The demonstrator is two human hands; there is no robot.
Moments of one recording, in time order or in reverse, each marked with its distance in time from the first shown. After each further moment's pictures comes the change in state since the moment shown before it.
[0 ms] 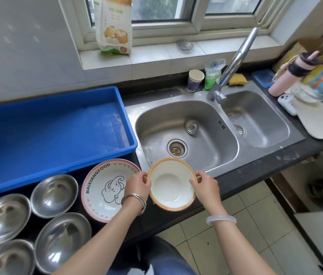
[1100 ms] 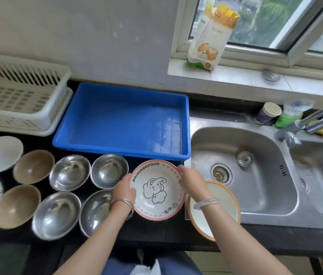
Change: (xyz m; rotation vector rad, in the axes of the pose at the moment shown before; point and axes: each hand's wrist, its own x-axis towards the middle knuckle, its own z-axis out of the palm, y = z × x) left_hand -0.020 -0.101 -0.083 -0.140 0.262 -0.368; right_hand 0.022 -0.139 0.097 -0.603 -0.384 -0.641
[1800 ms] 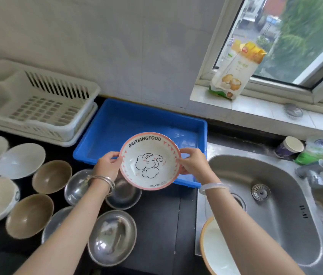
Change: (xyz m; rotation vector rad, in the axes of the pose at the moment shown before) left_hand 0.073 0.017 -0.111 -0.526 0.238 -0.027; right_hand 0.066 -0.076 -0.085 0.711 0.032 0.025
